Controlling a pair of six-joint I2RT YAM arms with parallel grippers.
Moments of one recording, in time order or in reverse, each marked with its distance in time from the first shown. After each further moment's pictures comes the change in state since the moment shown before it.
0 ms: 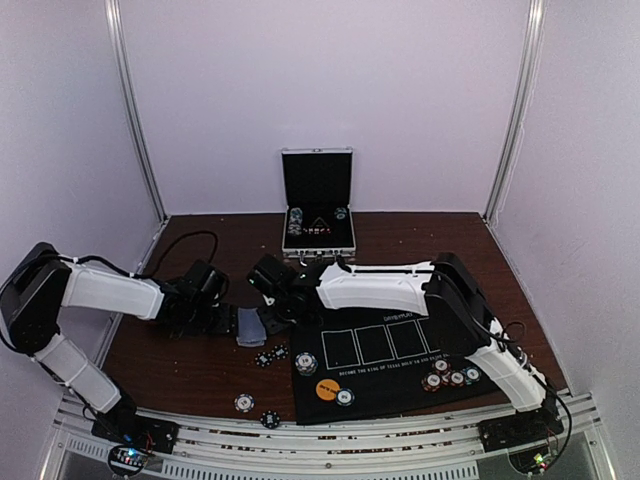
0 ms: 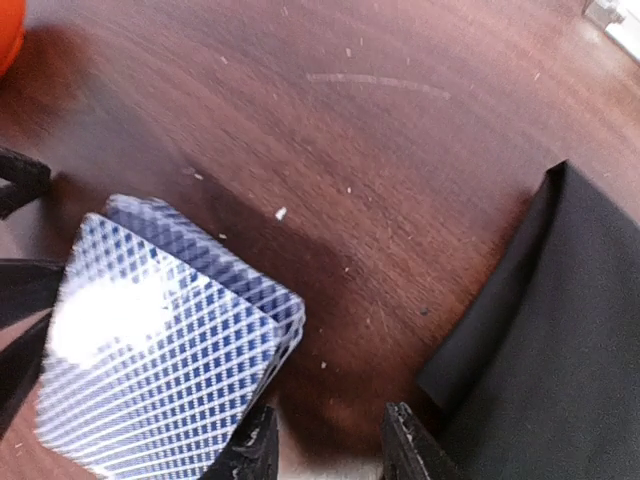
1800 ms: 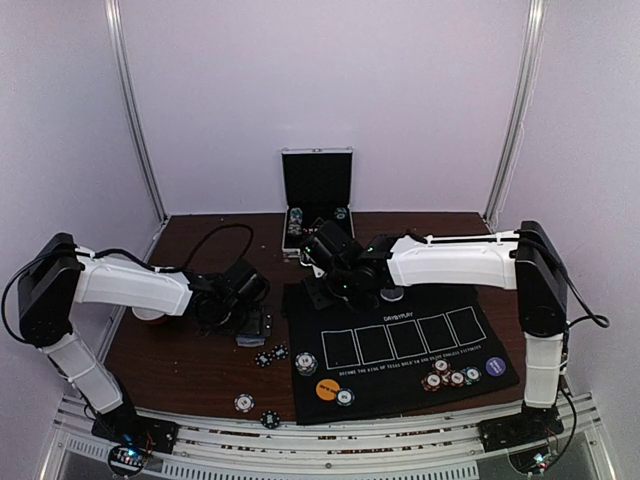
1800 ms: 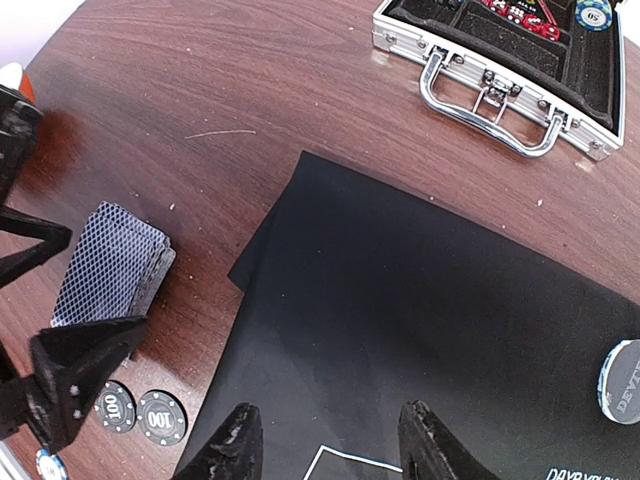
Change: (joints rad) left arm -0.242 0.101 0.216 -0.172 -0.151 -0.138; right arm -0.095 -0.473 -0.522 0.148 0.035 0.008
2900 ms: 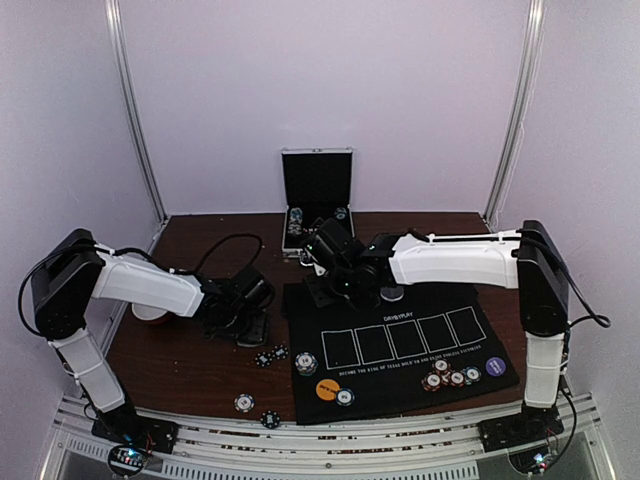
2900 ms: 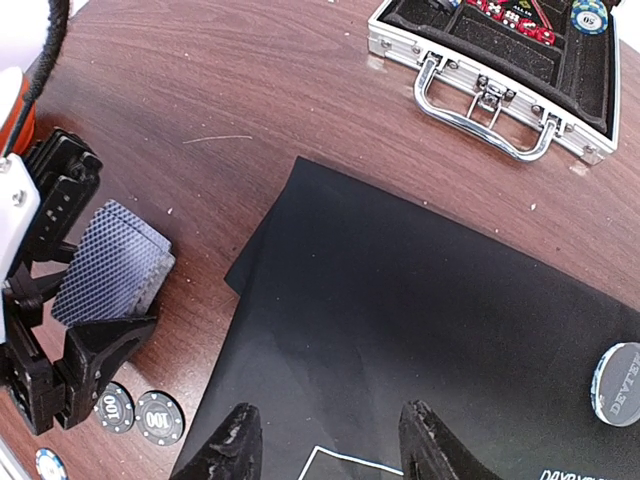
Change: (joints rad) left arm 0.009 0.092 0.010 0.016 0.059 0.055; right arm -0.008 -0.007 -0.001 0.000 0.000 -0.008
